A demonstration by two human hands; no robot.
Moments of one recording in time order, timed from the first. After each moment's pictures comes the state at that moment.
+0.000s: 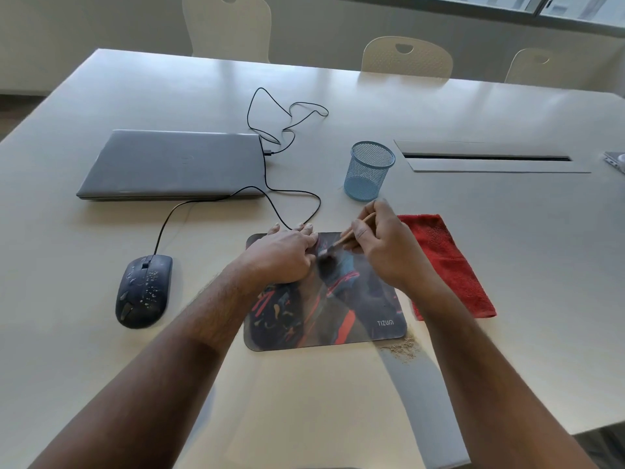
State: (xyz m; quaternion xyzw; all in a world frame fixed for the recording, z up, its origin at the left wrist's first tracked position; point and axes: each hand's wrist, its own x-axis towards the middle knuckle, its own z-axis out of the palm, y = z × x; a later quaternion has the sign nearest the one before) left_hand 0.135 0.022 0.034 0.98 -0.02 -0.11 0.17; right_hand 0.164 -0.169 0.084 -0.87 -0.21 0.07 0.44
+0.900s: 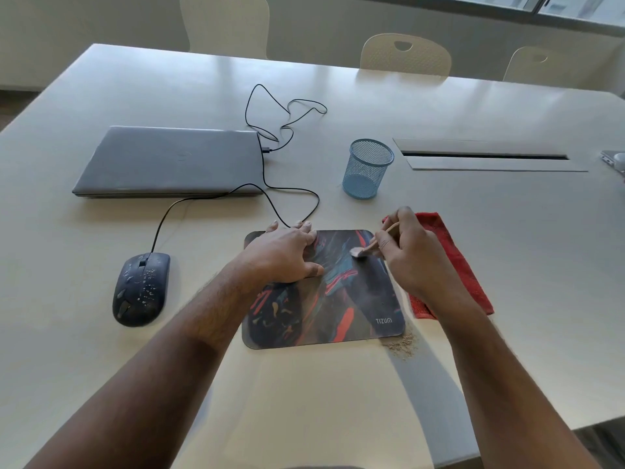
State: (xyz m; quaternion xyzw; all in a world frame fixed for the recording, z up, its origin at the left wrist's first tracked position) left_hand 0.139 0.026 0.022 0.98 -0.03 -0.09 0.15; right_hand 0.157 -0.202 0.087 -0.93 -0.17 0.01 0.33
